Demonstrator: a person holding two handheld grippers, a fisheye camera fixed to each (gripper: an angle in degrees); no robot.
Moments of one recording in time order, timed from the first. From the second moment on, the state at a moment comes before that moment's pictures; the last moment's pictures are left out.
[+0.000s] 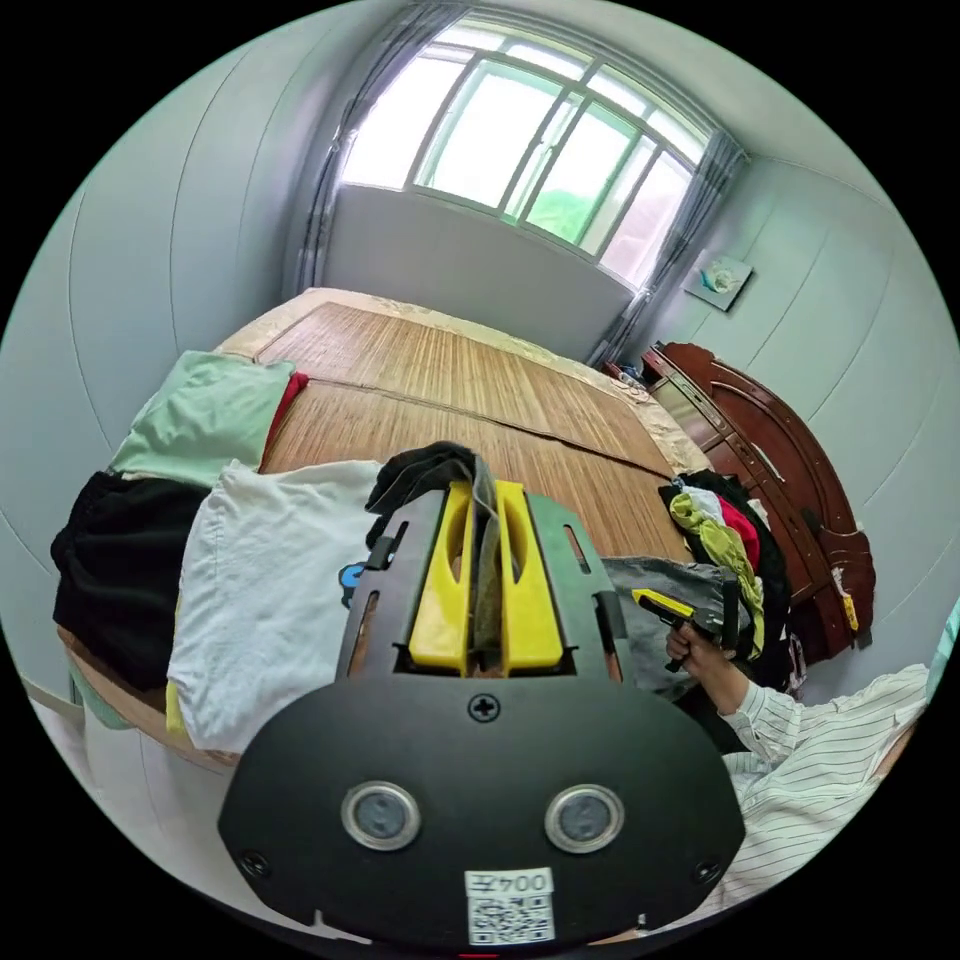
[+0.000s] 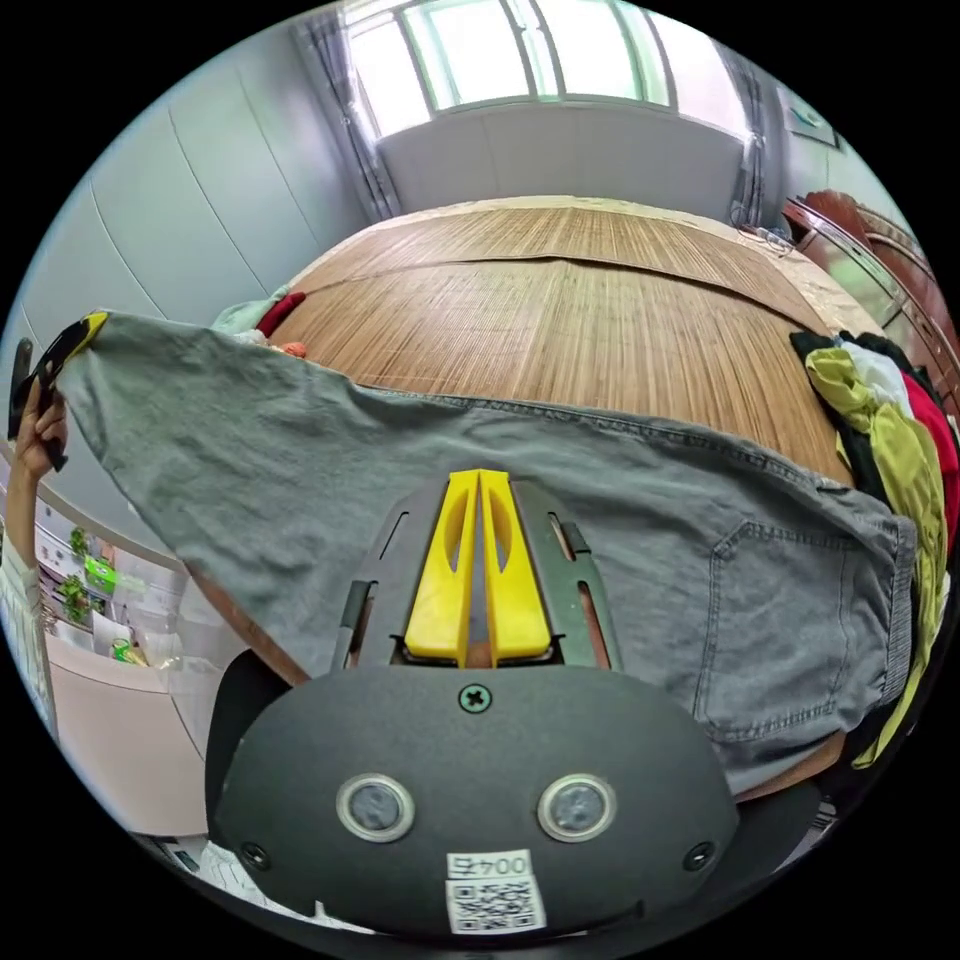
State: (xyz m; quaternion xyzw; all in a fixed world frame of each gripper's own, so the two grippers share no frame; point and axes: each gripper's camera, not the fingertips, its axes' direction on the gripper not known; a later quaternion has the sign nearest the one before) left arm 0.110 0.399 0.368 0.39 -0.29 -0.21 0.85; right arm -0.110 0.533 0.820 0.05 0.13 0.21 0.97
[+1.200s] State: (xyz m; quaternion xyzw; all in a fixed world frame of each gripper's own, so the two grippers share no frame) left arm 0.468 -0.163 0.928 0.18 -0.24 0.16 0.94; right arm 0.073 1.057 0.619 0.27 0.07 0.49 0.82
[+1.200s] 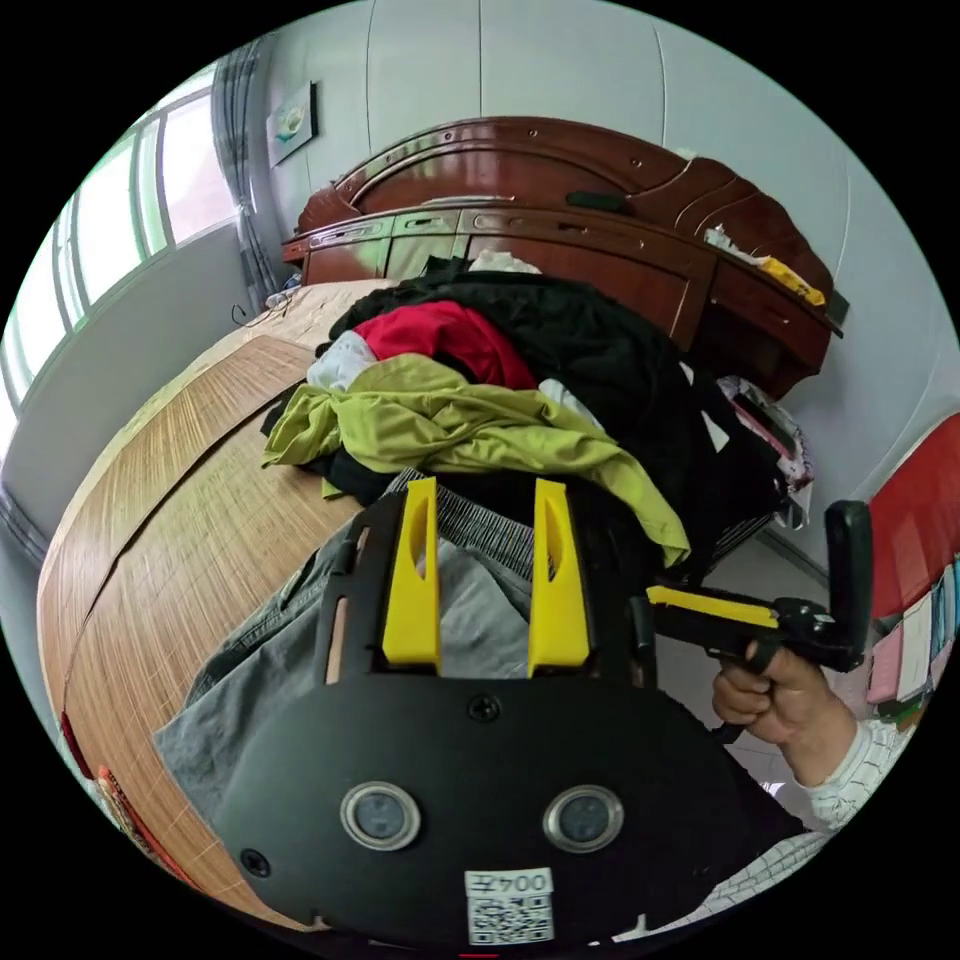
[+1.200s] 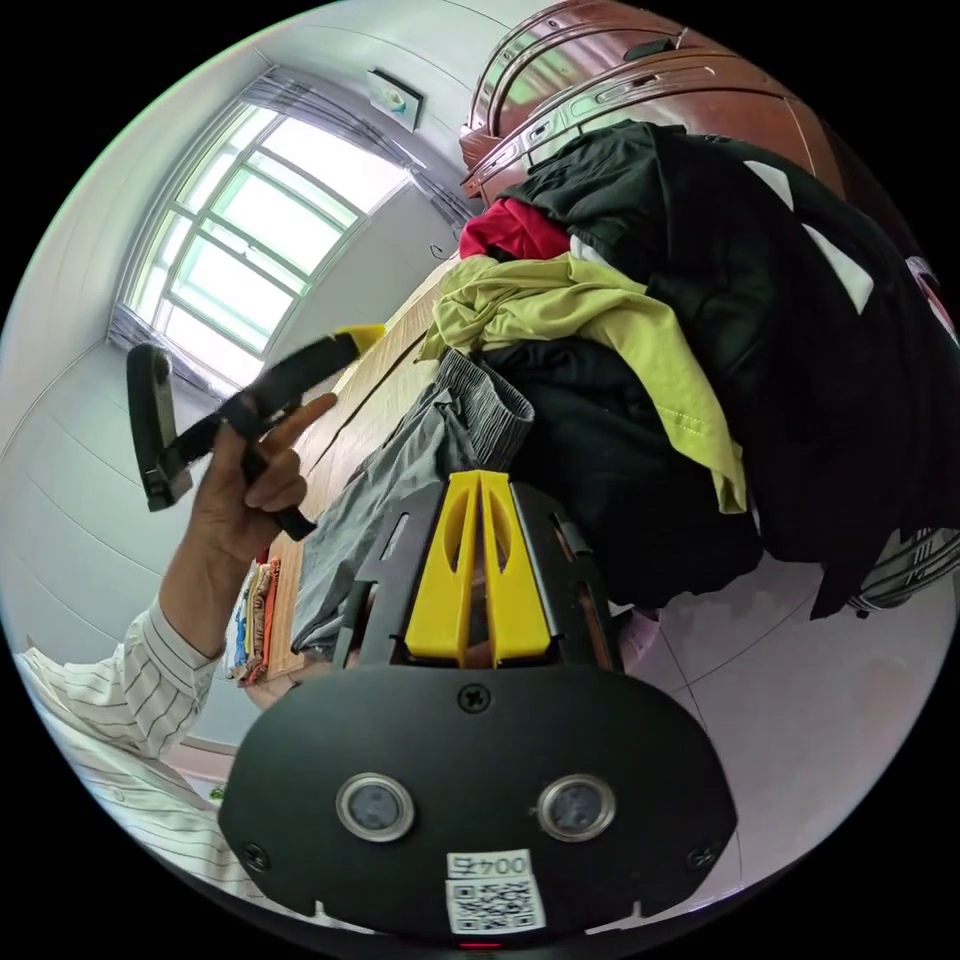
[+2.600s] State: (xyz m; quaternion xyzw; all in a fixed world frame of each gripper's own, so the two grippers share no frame) left arm 0.168 0.247 0.798 0.21 -0.34 -0.20 0.90; right arm 0.093 0.949 0.739 0.19 0.05 0.54 0.82
